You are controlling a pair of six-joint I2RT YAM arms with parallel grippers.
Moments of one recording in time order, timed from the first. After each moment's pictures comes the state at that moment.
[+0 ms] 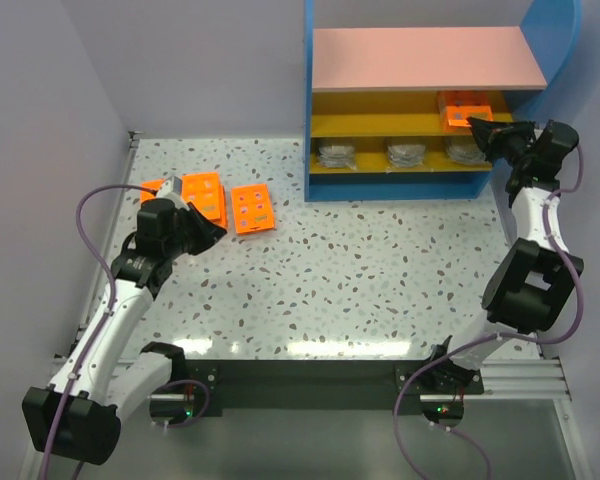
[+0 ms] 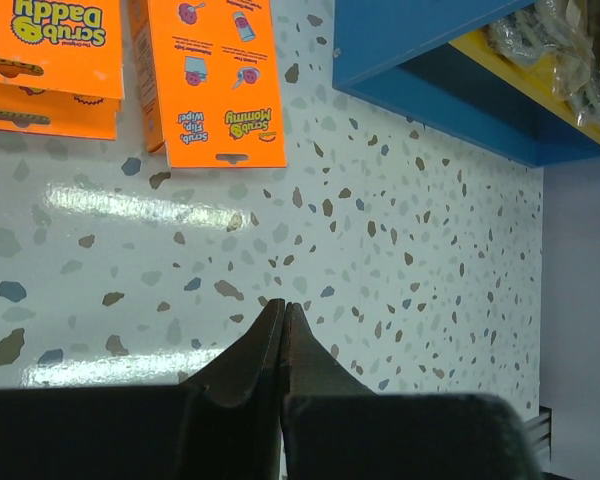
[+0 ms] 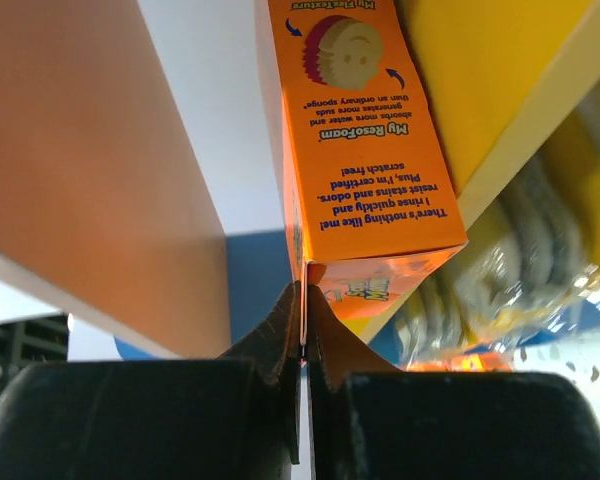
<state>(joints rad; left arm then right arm) -0.18 0.92 0.80 -0.42 0.18 -0.70 -0.41 1.66 1.36 0.18 -0.69 1.48</state>
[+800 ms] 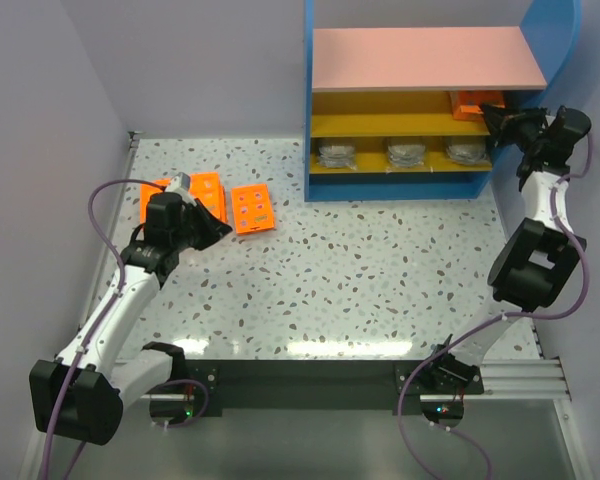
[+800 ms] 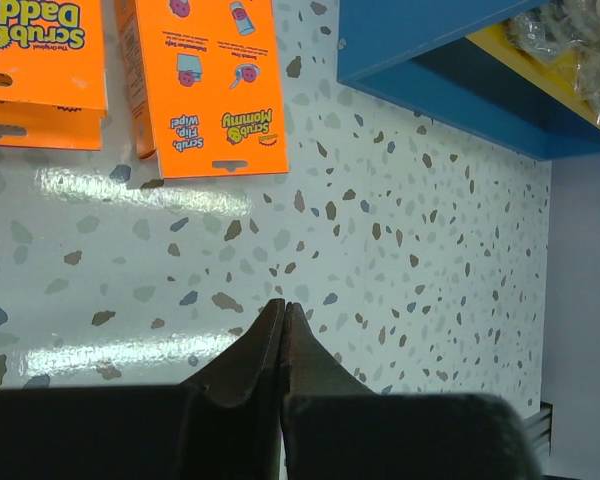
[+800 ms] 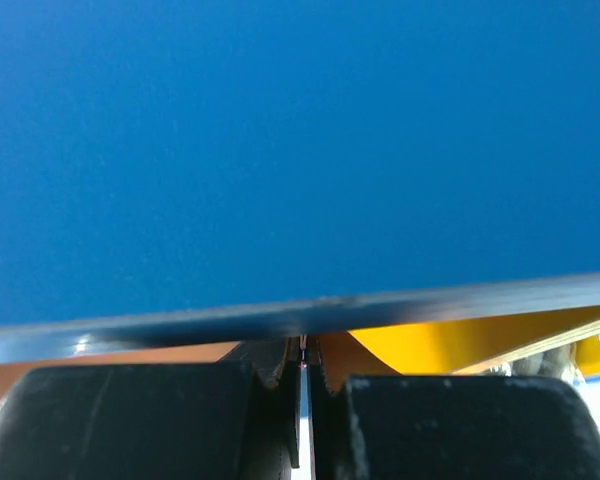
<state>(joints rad) -0.18 1.03 0.80 -0.34 0.21 -0.69 -0.47 1.87 1.58 0.20 -0.73 1.51</state>
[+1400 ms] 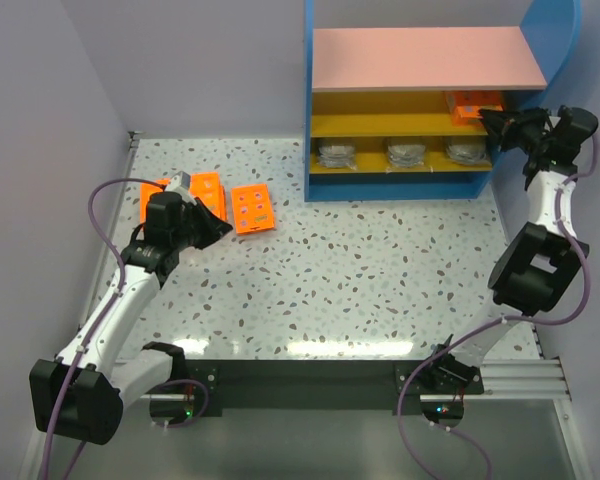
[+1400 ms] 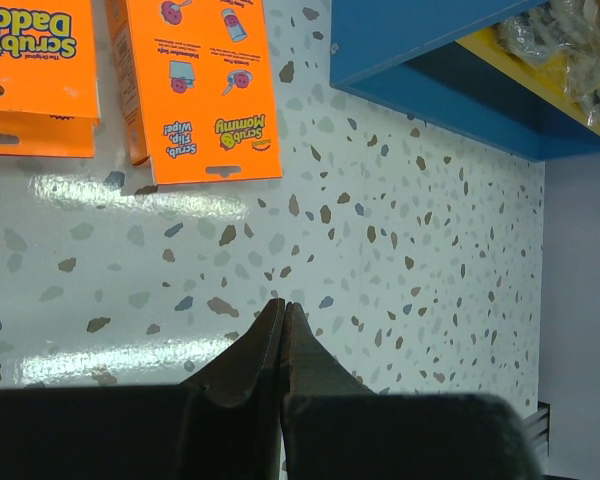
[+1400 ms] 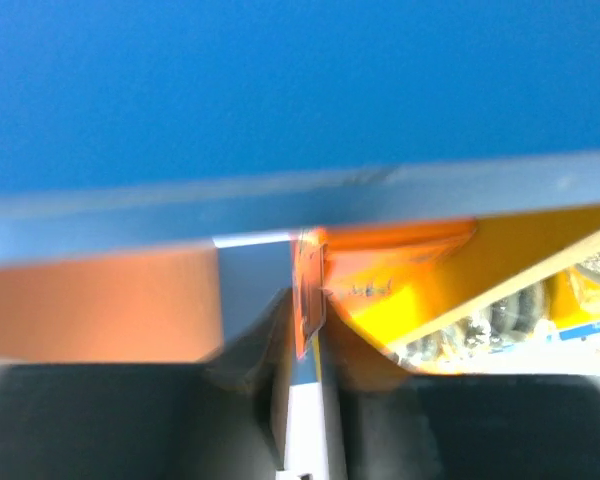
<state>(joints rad) -0.18 1.04 0.80 -0.32 0.22 -0.69 -0.49 1.85 1.61 0.05 -0.81 1.40</state>
